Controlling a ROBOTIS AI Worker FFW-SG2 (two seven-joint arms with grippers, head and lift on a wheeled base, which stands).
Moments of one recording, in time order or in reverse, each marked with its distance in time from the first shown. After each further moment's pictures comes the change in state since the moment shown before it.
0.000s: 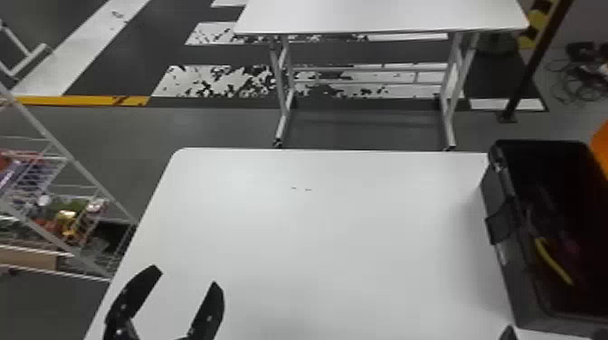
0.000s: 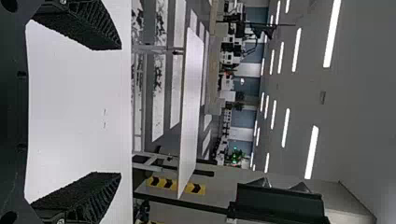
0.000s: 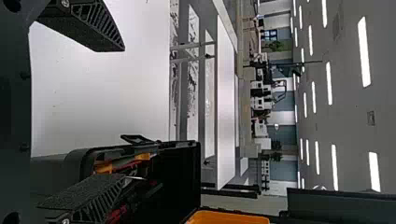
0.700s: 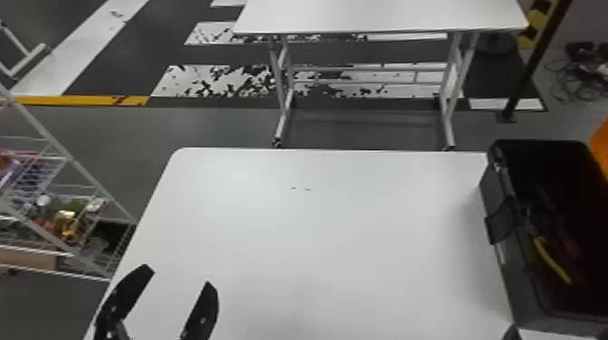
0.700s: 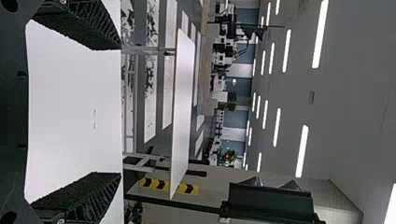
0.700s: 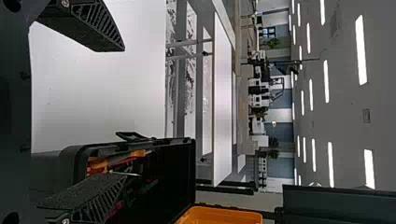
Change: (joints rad) left arm 0.030 0.006 -0.001 -0.020 0.011 -0.048 0.006; right arm 0.019 0.010 -0.005 -0.028 0.012 0.005 -0.003
